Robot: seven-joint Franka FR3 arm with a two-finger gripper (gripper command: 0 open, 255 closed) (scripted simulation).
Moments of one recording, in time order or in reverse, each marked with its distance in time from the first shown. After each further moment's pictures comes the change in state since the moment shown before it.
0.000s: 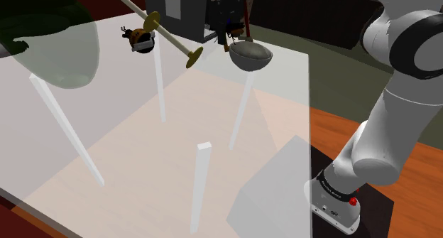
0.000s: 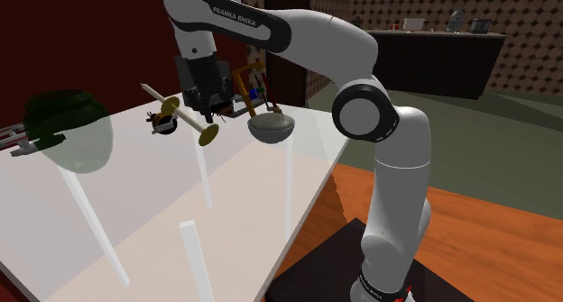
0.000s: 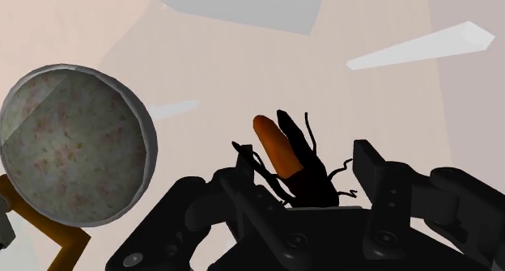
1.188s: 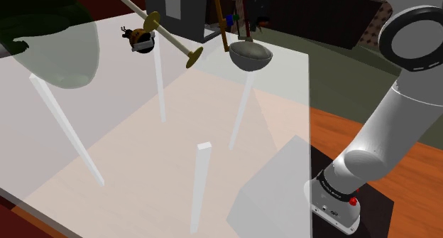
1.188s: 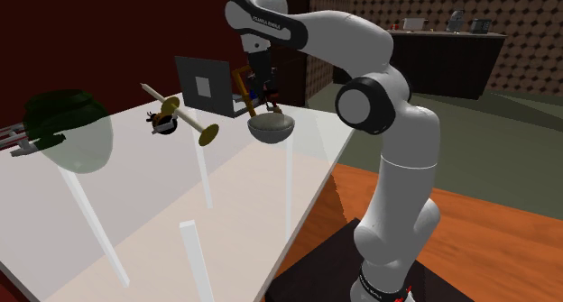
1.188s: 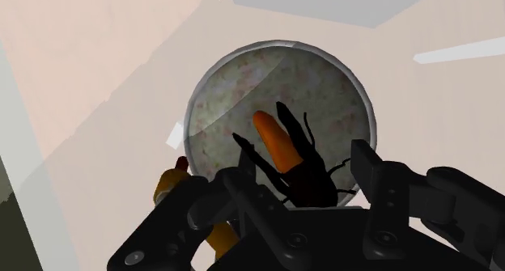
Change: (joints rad) arm -0.261 -0.057 -0.181 -0.094 -0.026 0.077 -0.443
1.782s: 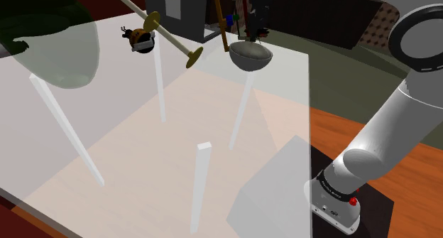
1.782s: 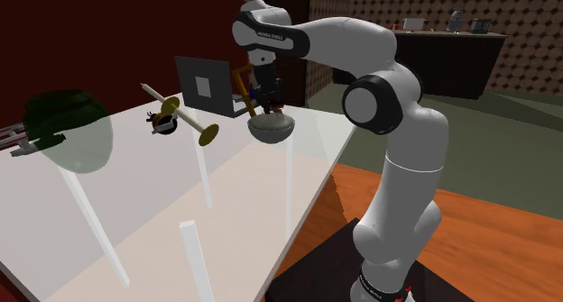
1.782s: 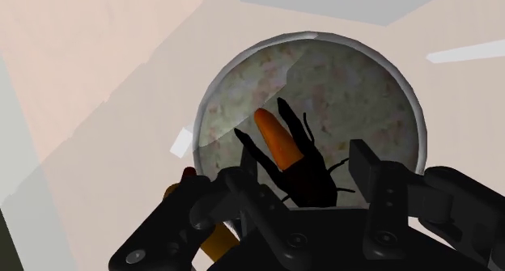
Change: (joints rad) arm -0.037 -0.061 -0.024 -0.195 0.013 0.141 -0.041
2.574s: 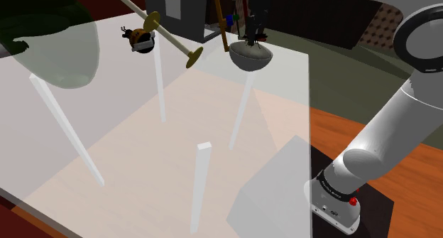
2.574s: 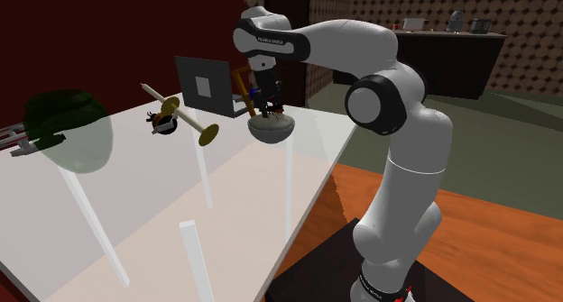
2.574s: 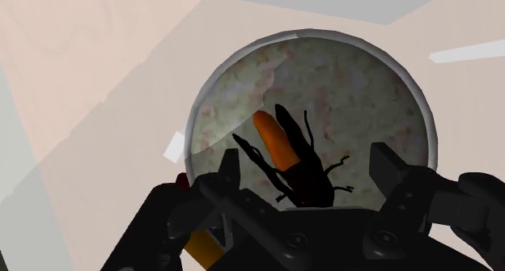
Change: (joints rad) arm -0.003 -0.026 -0.002 -0.078 0.006 0.054 0.002
